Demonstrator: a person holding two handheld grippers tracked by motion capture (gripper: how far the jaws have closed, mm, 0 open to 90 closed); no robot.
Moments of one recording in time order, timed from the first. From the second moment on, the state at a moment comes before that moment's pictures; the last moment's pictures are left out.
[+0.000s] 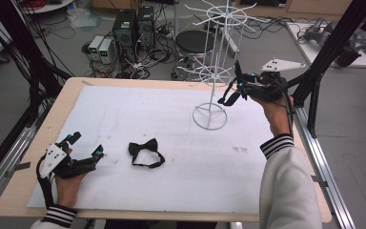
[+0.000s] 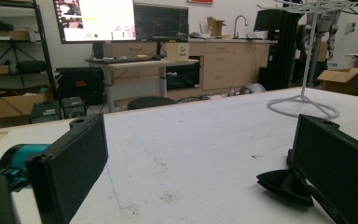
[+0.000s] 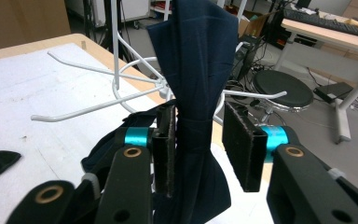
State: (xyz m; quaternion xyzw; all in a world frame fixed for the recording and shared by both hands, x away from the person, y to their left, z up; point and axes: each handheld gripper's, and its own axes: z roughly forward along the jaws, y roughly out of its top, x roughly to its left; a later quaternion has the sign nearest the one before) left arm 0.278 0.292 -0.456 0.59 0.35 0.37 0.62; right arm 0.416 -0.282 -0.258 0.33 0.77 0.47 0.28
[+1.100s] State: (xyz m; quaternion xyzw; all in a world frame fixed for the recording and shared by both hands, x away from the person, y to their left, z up) left arm 0.278 0.292 -0.456 0.59 0.35 0.37 0.62; right arm 0.408 -0.279 -0.261 0.34 0.74 0.49 0.30
